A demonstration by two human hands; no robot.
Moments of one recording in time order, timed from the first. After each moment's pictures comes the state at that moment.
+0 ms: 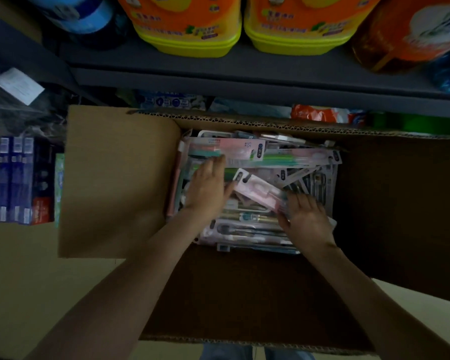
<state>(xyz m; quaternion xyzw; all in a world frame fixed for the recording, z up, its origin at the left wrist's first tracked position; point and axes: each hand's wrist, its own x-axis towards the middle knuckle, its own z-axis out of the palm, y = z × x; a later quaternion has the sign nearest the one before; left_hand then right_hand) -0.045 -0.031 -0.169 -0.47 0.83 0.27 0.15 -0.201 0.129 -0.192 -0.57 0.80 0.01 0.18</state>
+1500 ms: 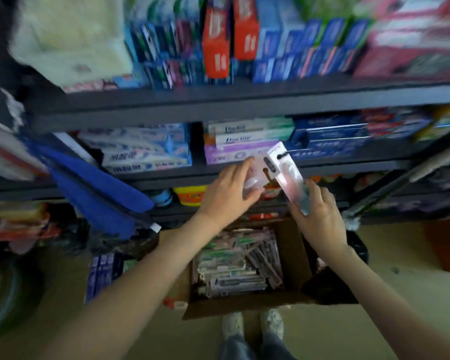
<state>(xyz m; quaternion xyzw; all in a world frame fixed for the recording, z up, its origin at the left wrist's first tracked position) -0.115 -0.038 0.334 -0.24 0.93 0.17 -0.20 -0.246 0.123 0.305 -0.42 0.87 -0.25 -0.05</state>
